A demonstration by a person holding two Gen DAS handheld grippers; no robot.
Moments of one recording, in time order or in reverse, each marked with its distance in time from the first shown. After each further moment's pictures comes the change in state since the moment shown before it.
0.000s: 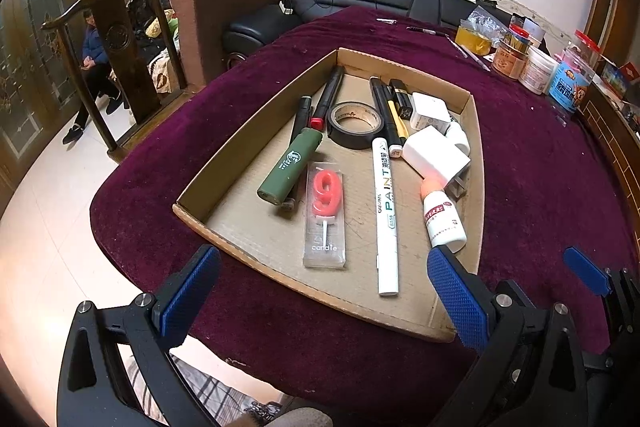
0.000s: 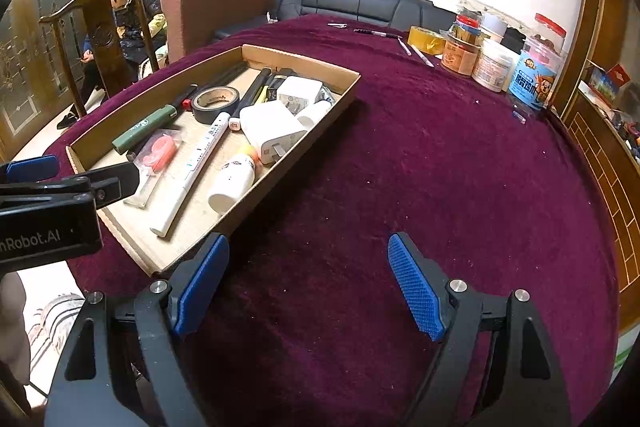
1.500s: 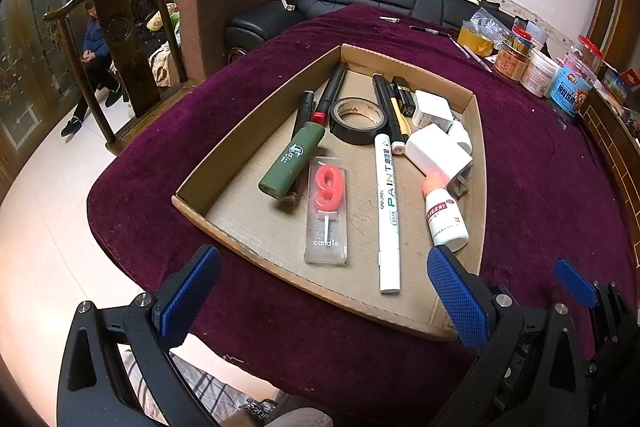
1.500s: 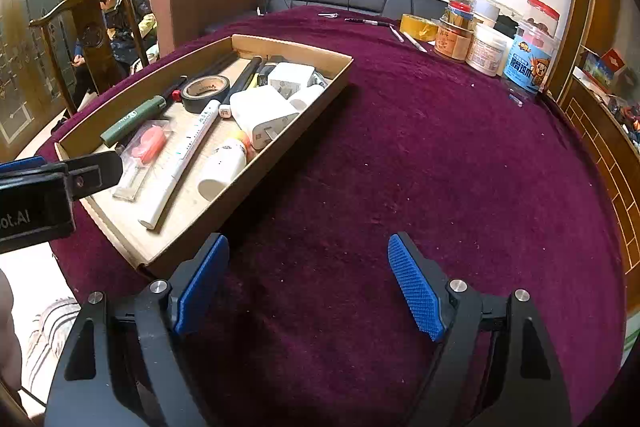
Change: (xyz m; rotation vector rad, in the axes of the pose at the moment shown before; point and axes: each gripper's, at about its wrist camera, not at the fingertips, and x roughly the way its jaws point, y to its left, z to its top) left arm 0.002 0.003 -0.004 -0.026 0.009 -0.008; right arm 0.008 -0.002 -0.009 0.040 0.016 -0.011
